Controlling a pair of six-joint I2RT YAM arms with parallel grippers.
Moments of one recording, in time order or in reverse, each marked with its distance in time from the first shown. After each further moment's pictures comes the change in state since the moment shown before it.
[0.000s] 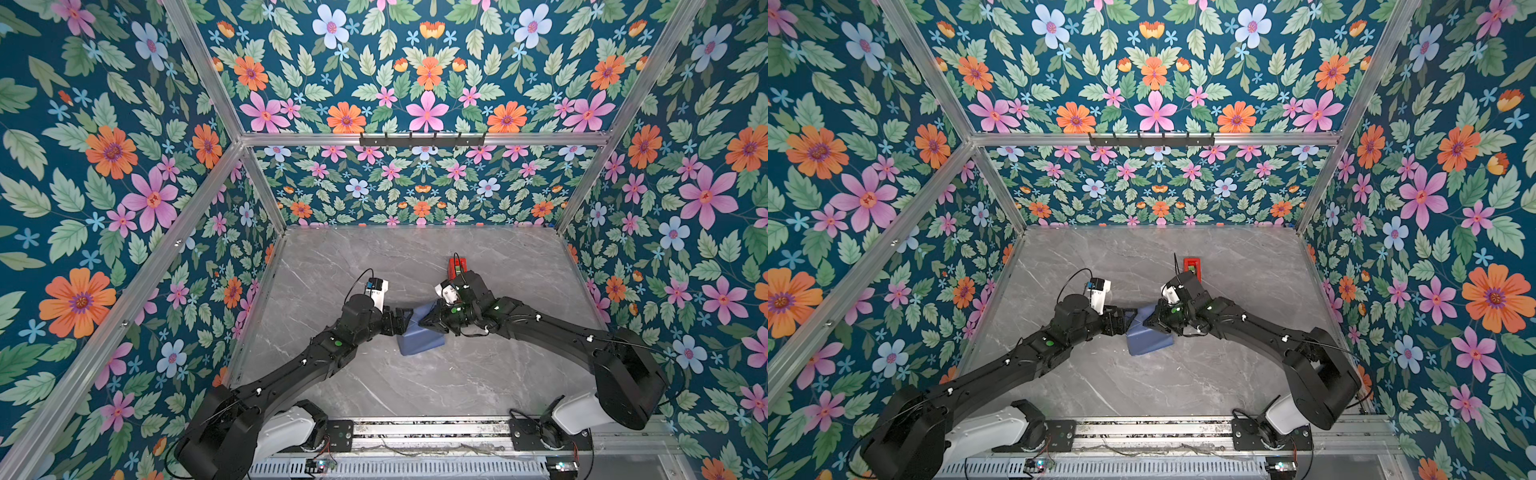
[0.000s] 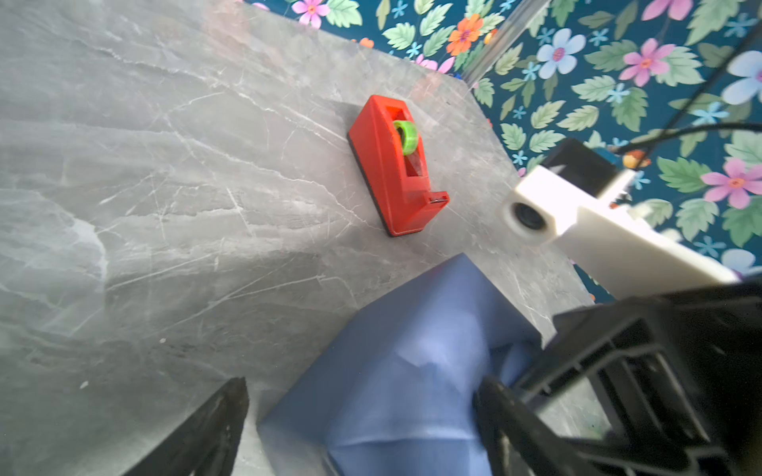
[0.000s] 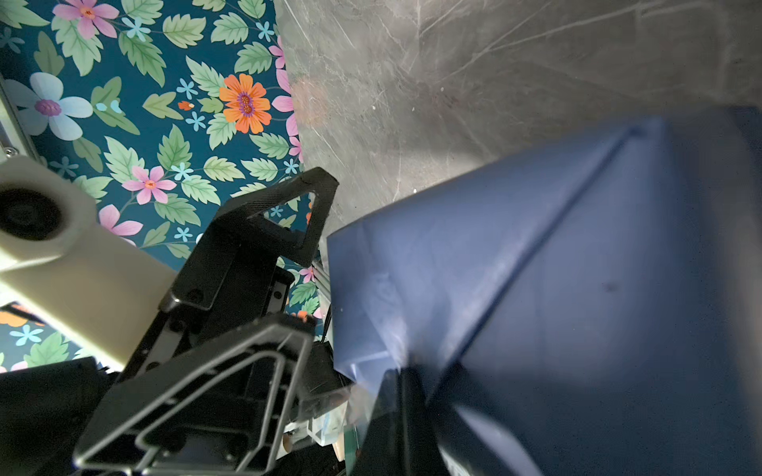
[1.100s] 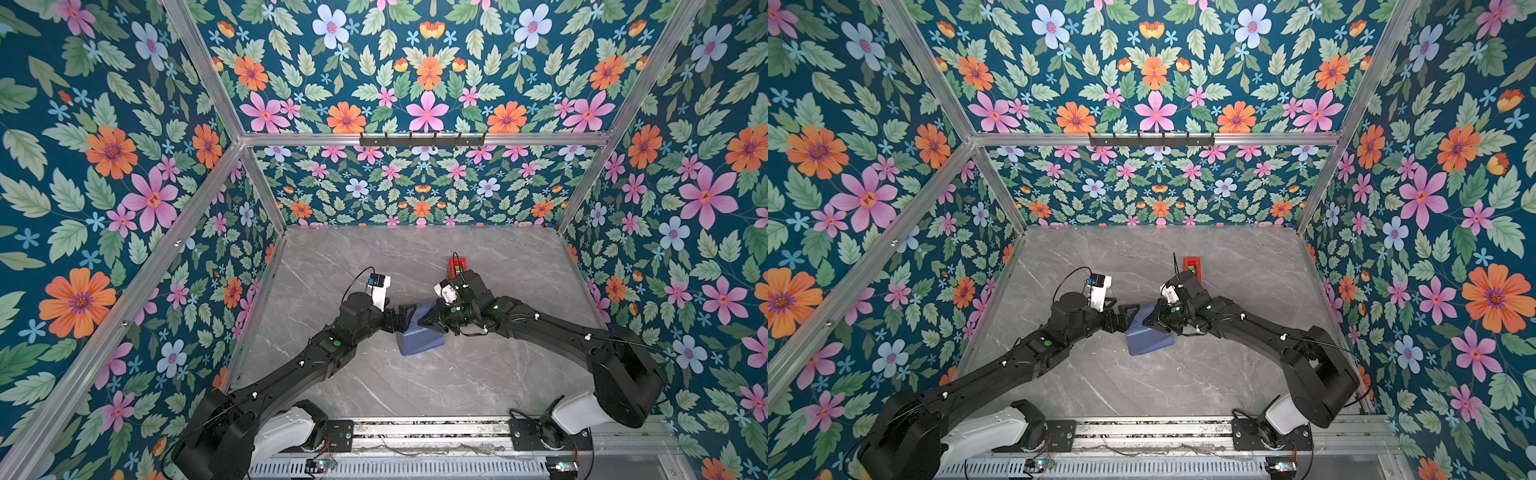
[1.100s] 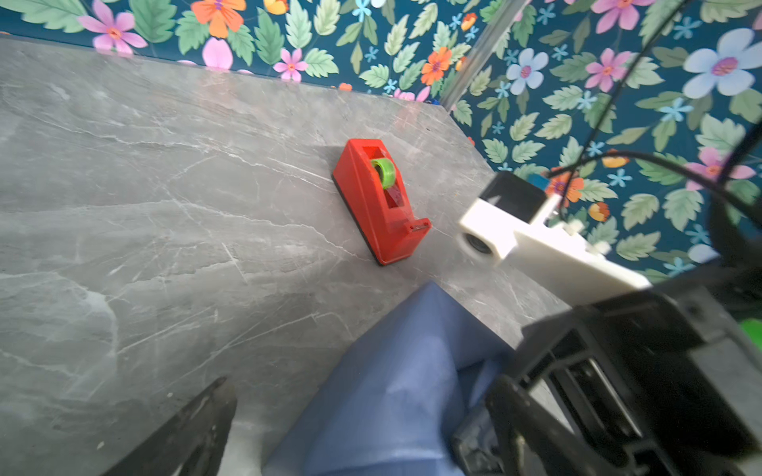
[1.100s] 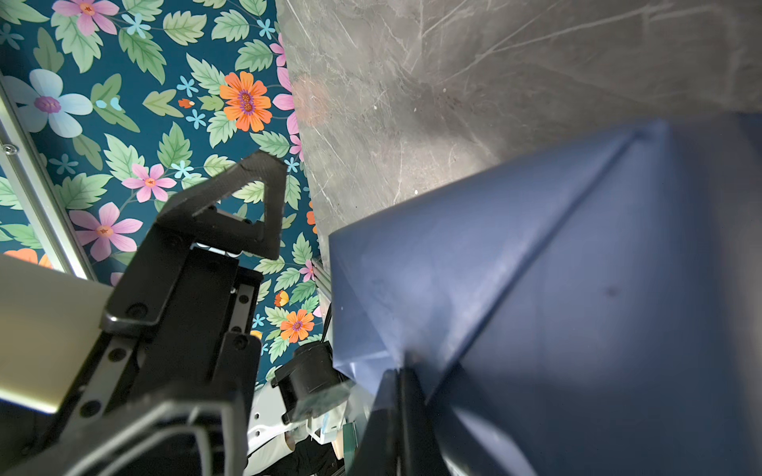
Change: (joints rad) left arm -0.017 -0.023 0.014 0.027 -0.016 0.077; right arm -0.001 0.011 0.007 0.004 -0.008 -0.004
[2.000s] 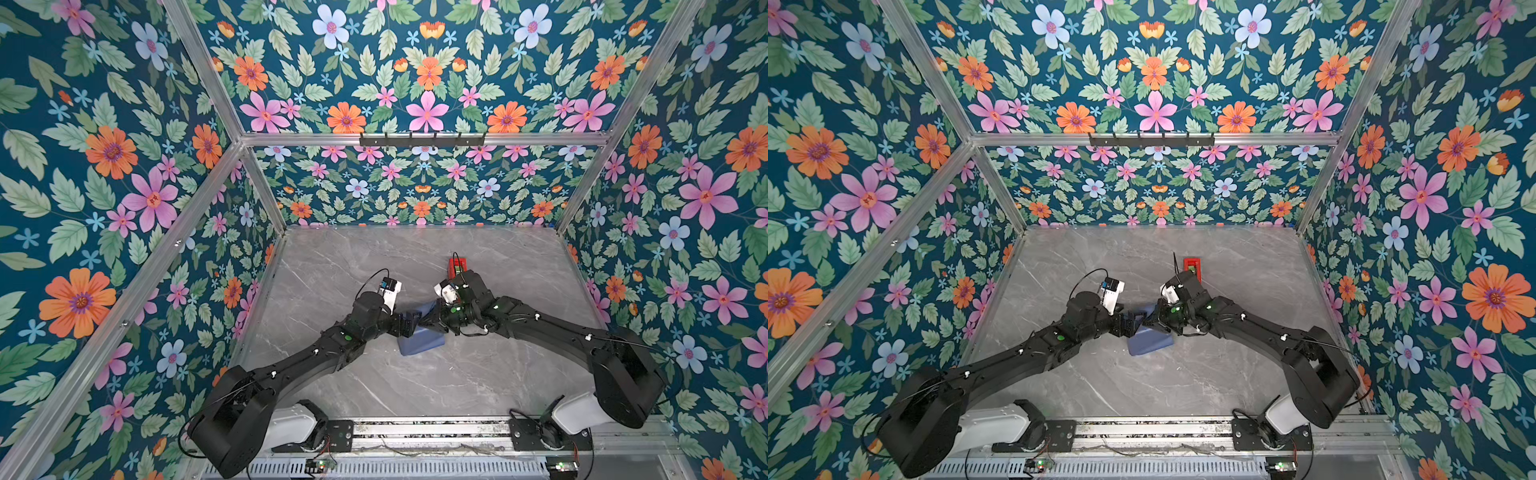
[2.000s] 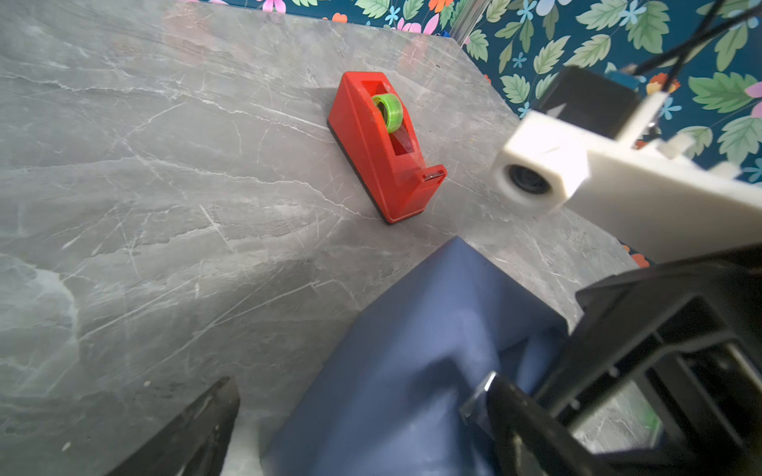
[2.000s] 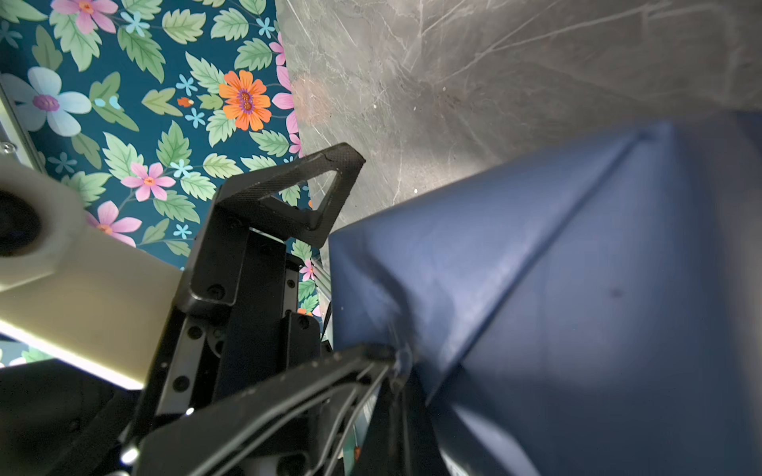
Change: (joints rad) left arm -0.019 0.152 0.045 -0.021 -0.016 0.058; right arm -0.001 -0.003 0.000 -0.005 0.001 -0.003
